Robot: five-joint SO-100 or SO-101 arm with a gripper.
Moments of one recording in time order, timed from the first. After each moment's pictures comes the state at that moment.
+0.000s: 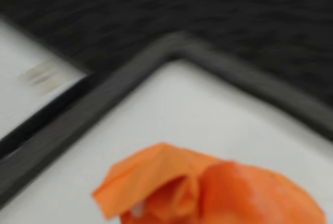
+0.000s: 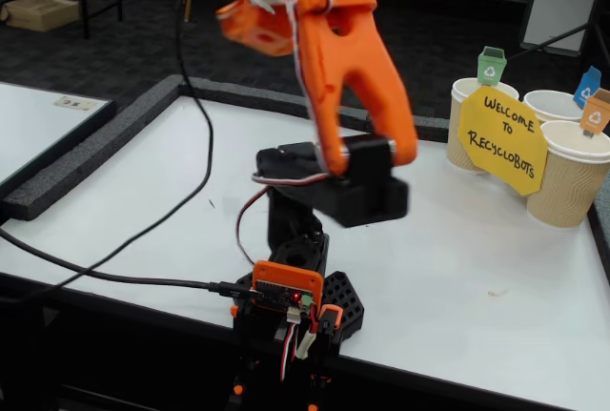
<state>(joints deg) -33.6 163.1 116.1 86.7 24.1</state>
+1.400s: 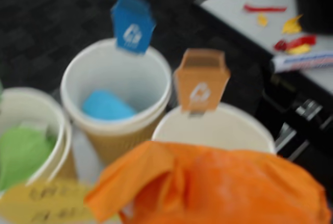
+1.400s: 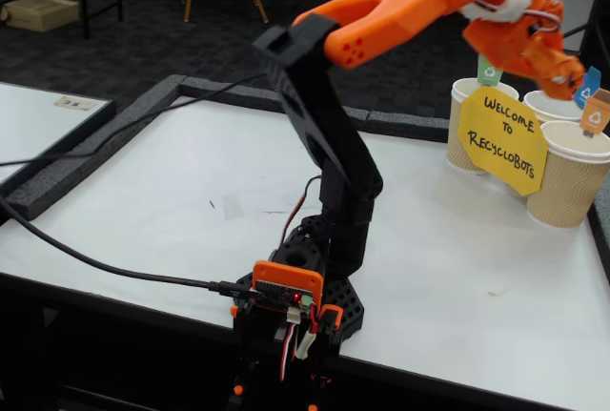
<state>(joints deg) 41.0 118.7 101.0 58.9 15.0</state>
